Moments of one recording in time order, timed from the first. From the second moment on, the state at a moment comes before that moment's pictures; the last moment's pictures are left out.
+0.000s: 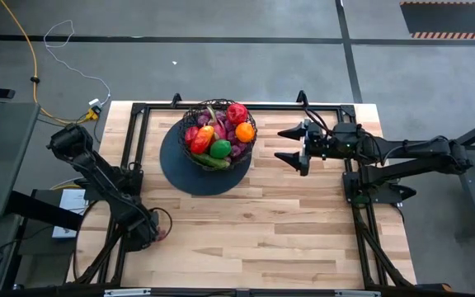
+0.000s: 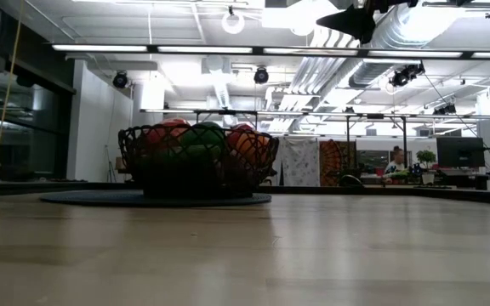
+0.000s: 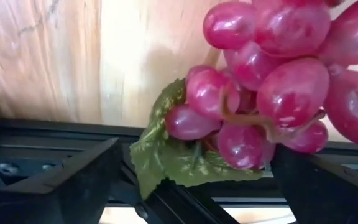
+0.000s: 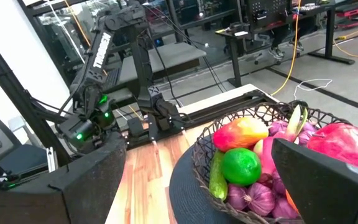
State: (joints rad) left arm -0.76 1.40 0.64 -0.94 0.38 -1.01; right arm -0.08 0.92 0.74 0.09 0.06 0.27
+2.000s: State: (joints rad) left arm 0.11 1.10 1.35 -0.94 0.09 -0.30; right arm -0.08 0.92 0.74 0.12 0.06 0.26
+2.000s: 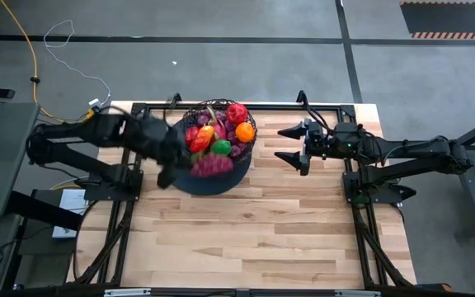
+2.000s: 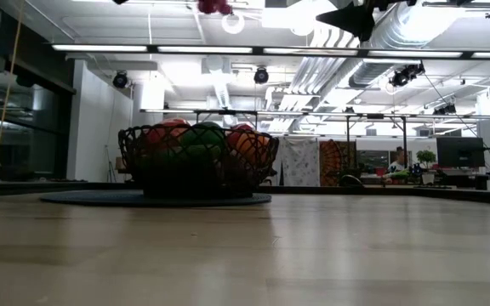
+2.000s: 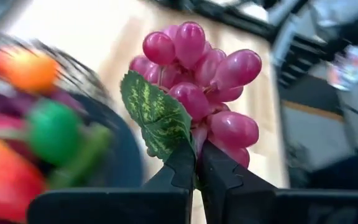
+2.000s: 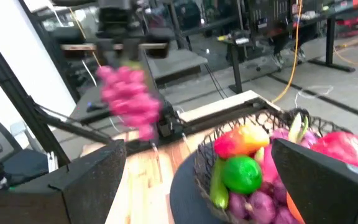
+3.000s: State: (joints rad) left arm 0.52 0.99 1.09 -0.57 -0.11 -0.15; right arm -0.08 0.92 0.74 0.19 0.10 0.26
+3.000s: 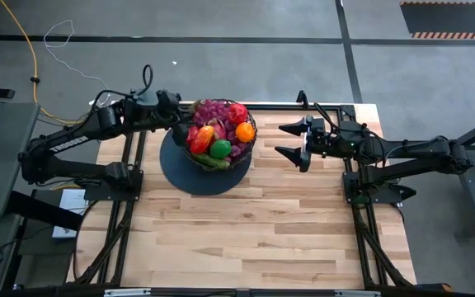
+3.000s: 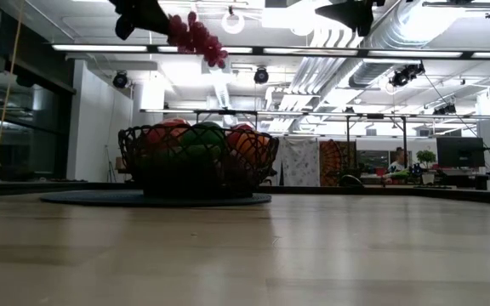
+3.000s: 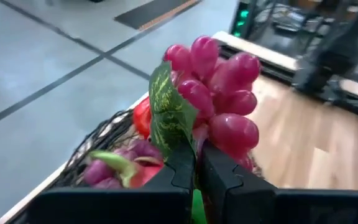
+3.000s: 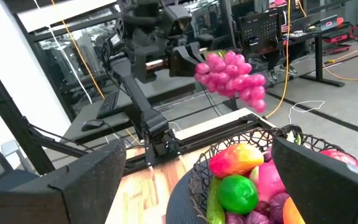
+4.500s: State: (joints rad) left arm 0.56 0.96 0.84 -0.41 -0.24 -0.36; right arm -0.08 0.92 0.74 0.18 0.11 0.26
